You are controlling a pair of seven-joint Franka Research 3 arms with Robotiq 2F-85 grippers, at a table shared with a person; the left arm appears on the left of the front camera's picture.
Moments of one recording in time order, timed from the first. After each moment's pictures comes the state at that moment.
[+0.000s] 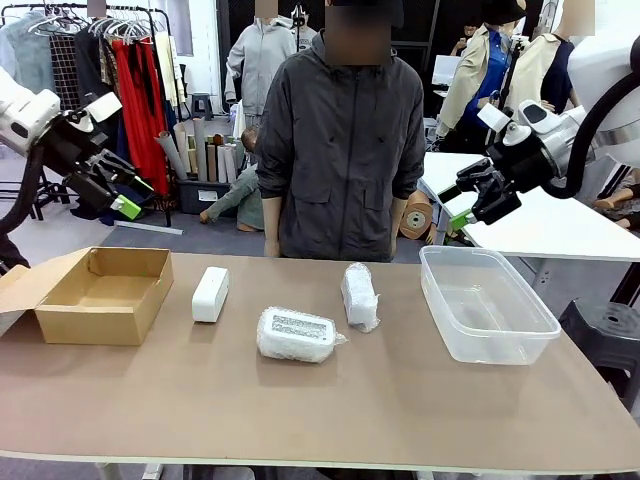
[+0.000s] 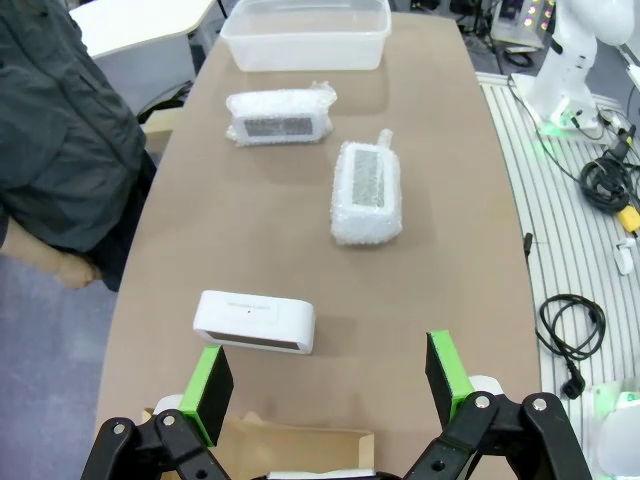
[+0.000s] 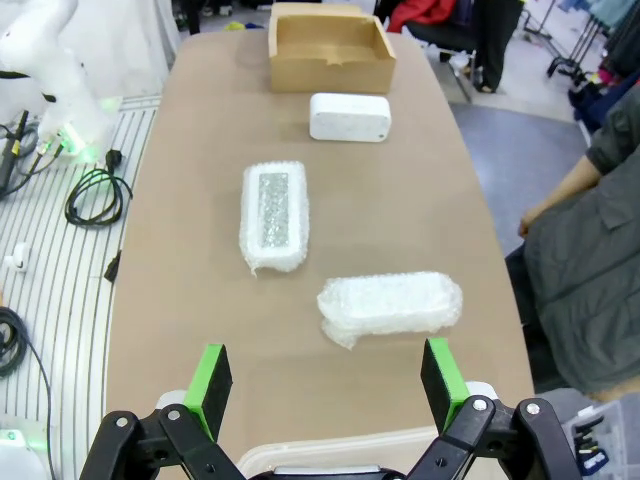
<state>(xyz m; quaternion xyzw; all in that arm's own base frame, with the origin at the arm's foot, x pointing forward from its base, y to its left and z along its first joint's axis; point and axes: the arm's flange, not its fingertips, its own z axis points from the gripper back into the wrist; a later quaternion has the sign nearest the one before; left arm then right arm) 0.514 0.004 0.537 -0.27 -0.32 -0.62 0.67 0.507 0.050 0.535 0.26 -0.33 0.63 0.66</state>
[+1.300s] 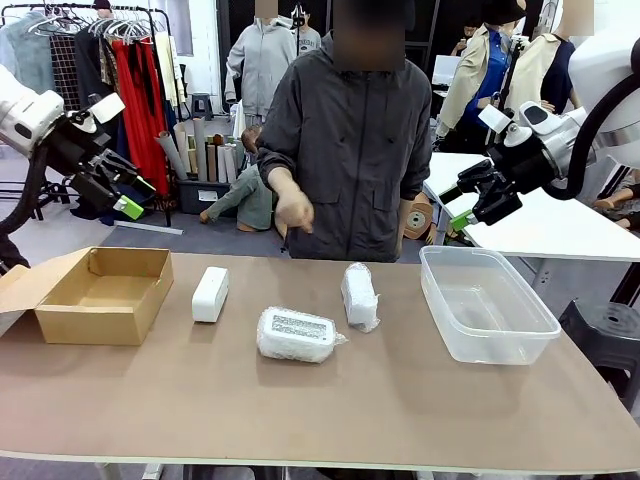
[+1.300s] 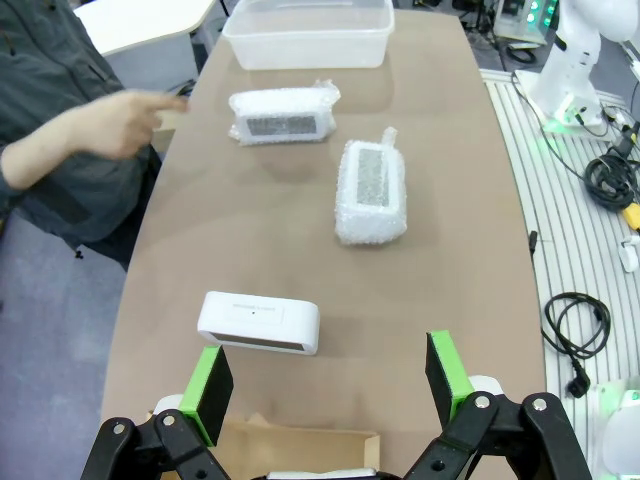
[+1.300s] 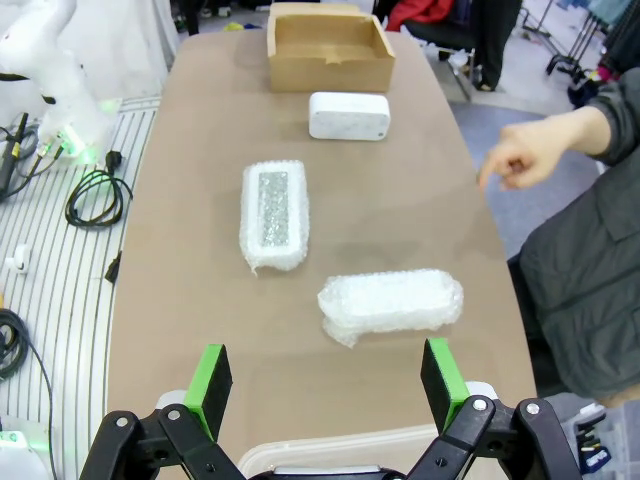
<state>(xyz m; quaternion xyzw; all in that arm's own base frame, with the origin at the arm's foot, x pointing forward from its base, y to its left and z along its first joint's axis) 0.516 0.001 0.536 -0.26 -0.32 -0.62 0.67 0.507 0.048 0.534 0.26 -0.33 0.62 0.66</state>
